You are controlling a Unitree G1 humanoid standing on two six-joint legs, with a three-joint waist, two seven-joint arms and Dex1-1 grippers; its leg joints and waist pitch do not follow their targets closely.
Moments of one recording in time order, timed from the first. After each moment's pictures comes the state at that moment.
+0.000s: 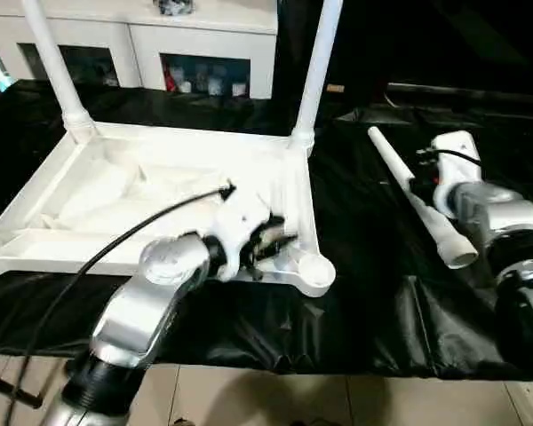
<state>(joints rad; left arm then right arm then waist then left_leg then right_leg) -0.34 0.31 -0.24 -0.22 -0.07 0.57 -0.72 -0.99 -0.50 -0.07 1.22 -0.02 0.29 0.30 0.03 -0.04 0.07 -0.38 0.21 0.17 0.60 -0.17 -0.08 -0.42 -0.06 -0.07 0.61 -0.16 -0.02</state>
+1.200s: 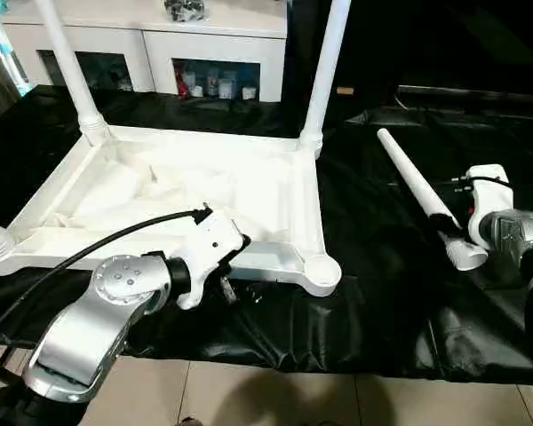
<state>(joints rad) -0.25 0.50 -0.24 -0.43 -0.14 0.76 -0.77 -0.99 -0.57 -0.10 1.36 -0.05 0.40 0.42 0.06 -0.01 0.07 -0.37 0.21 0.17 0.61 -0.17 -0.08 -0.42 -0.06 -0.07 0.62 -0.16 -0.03</state>
